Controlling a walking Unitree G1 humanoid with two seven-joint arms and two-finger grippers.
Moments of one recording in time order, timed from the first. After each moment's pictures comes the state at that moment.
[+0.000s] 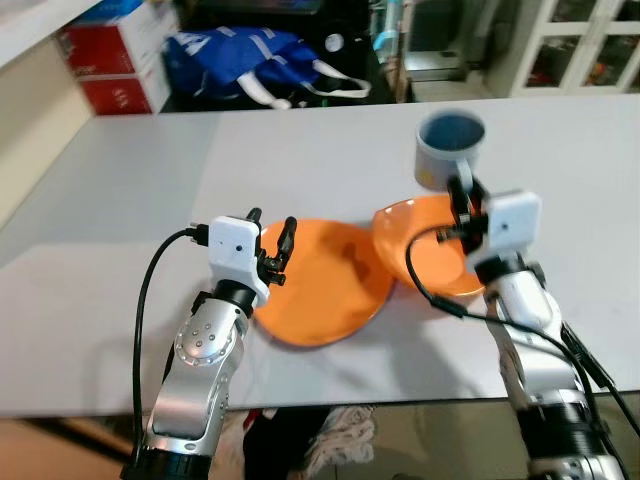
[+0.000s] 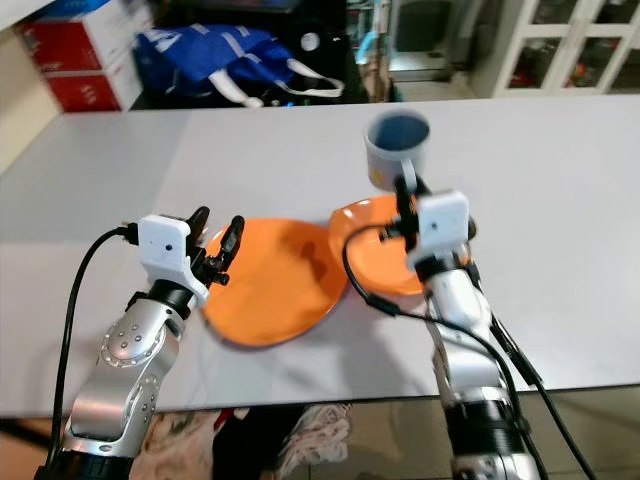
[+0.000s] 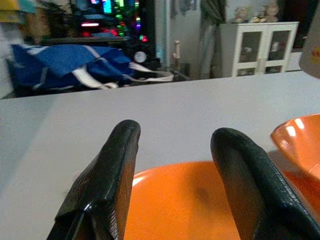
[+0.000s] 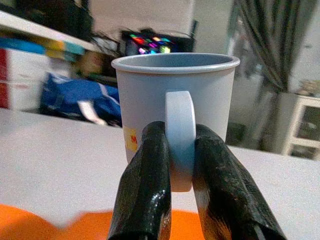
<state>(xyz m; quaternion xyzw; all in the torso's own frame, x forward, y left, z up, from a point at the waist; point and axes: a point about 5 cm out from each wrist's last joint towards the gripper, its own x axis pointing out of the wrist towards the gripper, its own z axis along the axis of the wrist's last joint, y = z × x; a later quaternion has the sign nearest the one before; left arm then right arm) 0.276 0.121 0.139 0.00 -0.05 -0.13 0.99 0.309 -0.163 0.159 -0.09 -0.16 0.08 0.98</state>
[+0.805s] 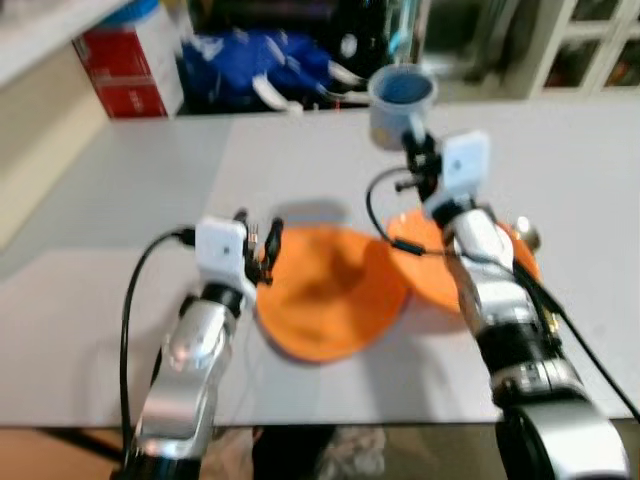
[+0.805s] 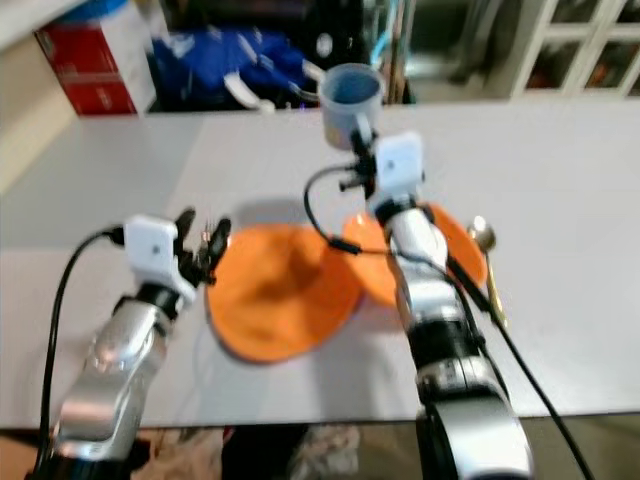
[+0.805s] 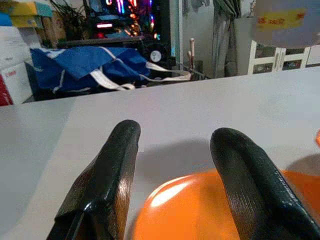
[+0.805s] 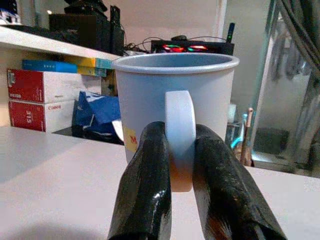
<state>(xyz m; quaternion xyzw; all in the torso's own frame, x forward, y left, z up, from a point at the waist) 0.275 0.126 0.138 0.01 -0.05 -0.12 0.99 0.367 -0.129 0.185 -0.06 -0.16 0.13 0.98</state>
